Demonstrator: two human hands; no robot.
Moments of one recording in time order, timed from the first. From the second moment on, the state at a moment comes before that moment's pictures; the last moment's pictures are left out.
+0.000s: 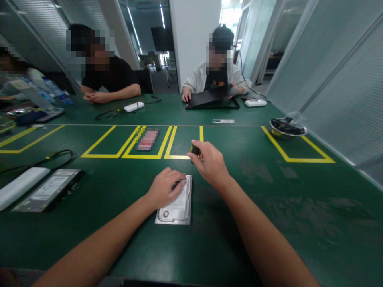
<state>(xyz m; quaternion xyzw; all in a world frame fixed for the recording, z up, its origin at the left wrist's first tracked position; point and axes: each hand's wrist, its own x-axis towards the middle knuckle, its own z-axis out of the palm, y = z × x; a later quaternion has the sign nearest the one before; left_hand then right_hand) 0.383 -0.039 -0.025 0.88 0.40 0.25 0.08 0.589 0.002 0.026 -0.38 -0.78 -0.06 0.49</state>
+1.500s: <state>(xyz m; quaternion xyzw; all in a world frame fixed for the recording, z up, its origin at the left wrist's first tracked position) 0.383 -0.039 -0.022 0.87 0.40 0.26 0.09 0.595 0.010 0.017 -0.40 -0.78 -0.03 0.48</state>
